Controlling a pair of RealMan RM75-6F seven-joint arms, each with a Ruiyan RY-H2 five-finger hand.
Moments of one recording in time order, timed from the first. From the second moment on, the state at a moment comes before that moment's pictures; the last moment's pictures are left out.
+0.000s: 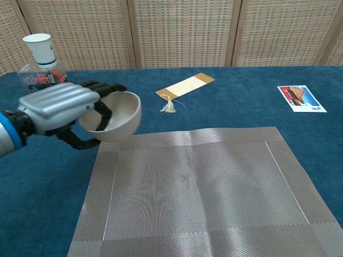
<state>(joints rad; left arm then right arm) -0.63 -1.58 -0.08 -1.49 1.44 1.07 0.48 0.07 -1.10 0.12 -1.64 -1.60 1.65 0.25</state>
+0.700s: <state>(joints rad) -0.81 -1.89 -0.15 -1.43 1.23 0.87 0.79 0.07 -1.07 0.13 -1.64 -1.57 1.65 0.34</state>
